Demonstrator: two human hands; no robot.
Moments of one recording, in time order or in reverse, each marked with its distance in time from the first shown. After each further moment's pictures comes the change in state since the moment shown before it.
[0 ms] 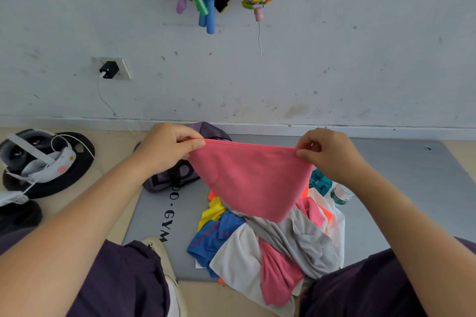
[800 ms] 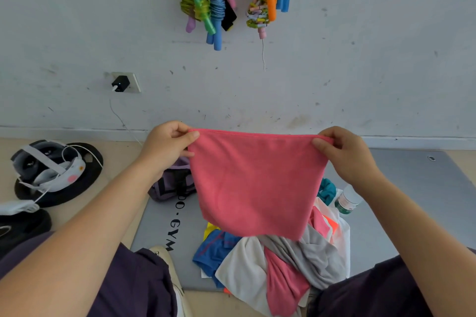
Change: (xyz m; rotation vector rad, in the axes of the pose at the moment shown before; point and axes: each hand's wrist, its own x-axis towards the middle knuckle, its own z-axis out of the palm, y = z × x) left_hand -0.005 0.017 -0.011 -0.336 0.242 -0.178; right_hand -0.006 -0.001 -0.010 0.404 0.214 0.173
